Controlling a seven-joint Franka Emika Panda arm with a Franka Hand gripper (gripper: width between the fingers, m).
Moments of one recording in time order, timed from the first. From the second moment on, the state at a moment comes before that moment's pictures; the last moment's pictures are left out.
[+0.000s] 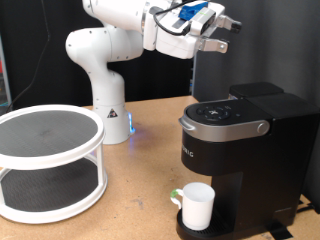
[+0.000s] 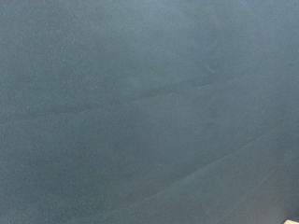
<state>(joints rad) 0.11 -0.40 0.00 -2.47 1.85 2.38 -1.14</state>
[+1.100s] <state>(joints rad) 0.03 -0.40 0.04 -2.46 0.57 2.10 -0.88</state>
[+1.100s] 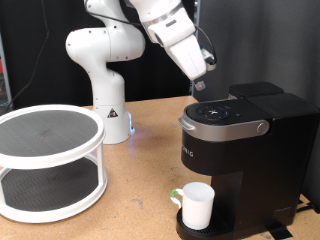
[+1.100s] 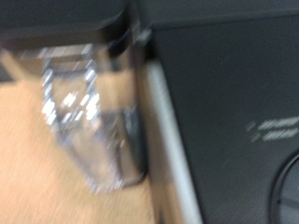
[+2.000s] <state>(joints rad) 0.01 -0.36 0.11 -2.39 0.22 1.94 -0.79</state>
